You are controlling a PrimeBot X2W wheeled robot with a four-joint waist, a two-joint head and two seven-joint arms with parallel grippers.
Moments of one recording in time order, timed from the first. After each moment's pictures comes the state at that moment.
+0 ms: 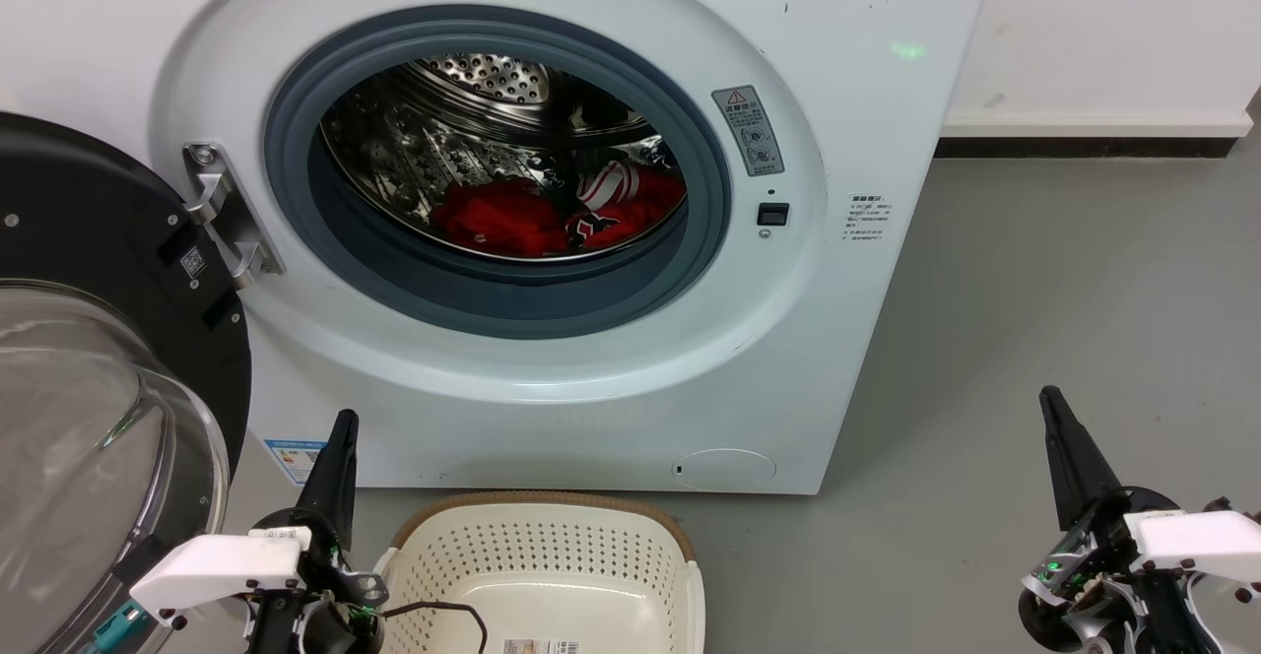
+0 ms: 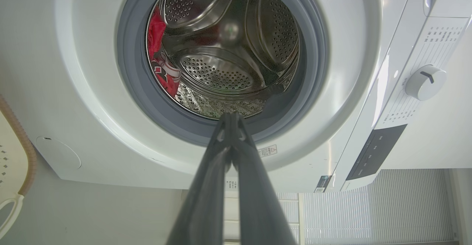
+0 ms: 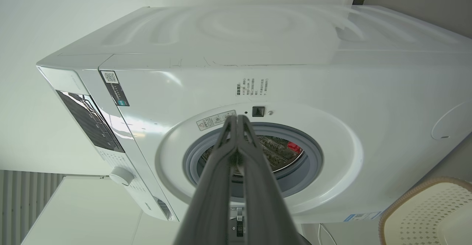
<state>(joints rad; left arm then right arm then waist) -0.11 0.05 0.11 0.25 -1.61 -0.13 0.11 -0.10 -0.05 -0.11 0.25 1.61 0.13 0.12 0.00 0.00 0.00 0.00</state>
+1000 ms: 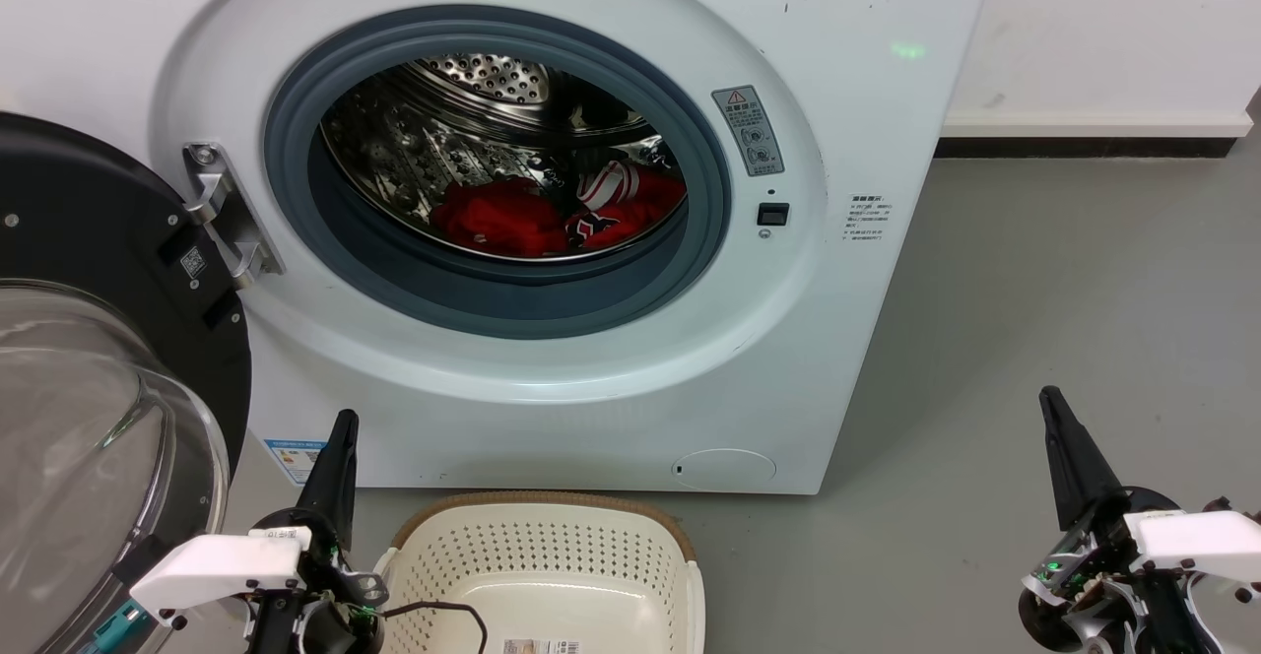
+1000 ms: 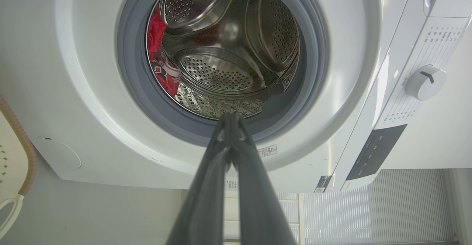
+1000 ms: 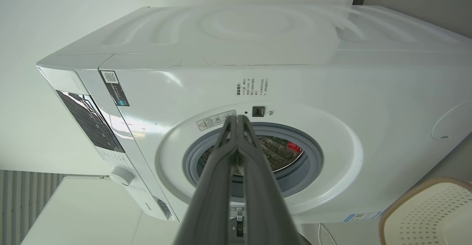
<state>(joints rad) -0.11 0.05 0.11 0.25 -1.61 -0.13 0.11 -0.10 -0.05 -0.11 0.25 1.61 0.13 0.12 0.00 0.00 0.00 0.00</state>
